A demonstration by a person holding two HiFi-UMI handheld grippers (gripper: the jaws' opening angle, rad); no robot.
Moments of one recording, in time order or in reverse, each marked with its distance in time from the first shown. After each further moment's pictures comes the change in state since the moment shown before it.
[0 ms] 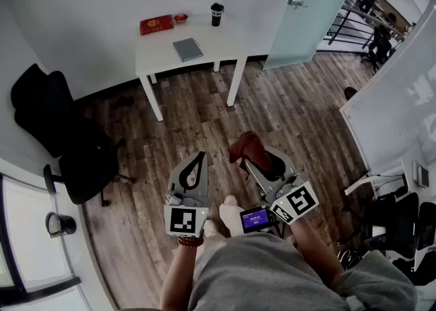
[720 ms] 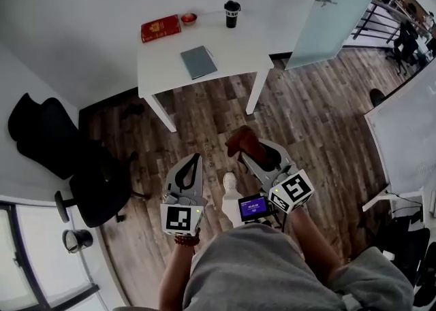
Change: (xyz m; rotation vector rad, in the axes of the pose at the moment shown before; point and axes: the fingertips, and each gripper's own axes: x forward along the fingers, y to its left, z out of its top) left arm 0.228 0.167 -0.082 0.050 0.154 0.040; right arm 0.241 -0.200 -0.077 0.095 0.072 0.068
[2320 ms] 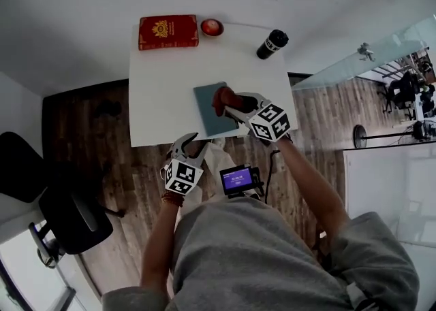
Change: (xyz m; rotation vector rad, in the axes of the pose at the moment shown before) left arm 0.383 0.328 -0.262 -0.026 0.406 -0.226; right arm 0.556 -0.304 -0.102 -0.070 0.607 0.256
